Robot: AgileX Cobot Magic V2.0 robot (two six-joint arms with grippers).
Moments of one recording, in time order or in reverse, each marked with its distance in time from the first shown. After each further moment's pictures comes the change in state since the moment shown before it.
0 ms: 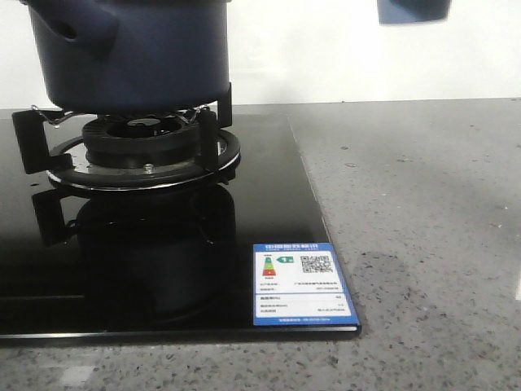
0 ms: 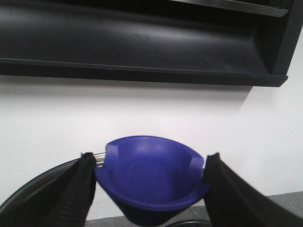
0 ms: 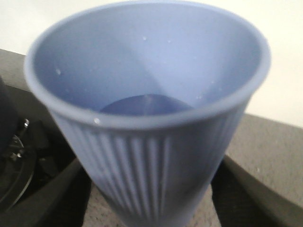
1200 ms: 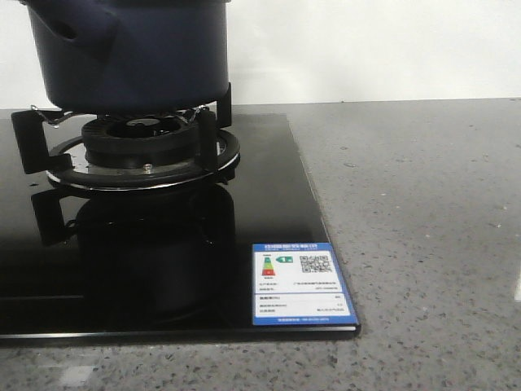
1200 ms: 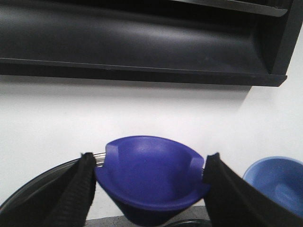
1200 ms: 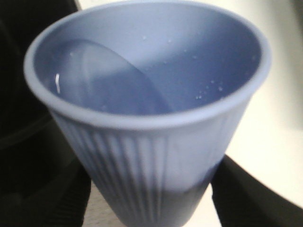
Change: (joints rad) left arm 0.000 0.000 0.000 0.000 0.000 0.000; right arm 0.345 0.363 -0.548 -0.894 0.419 -0.002
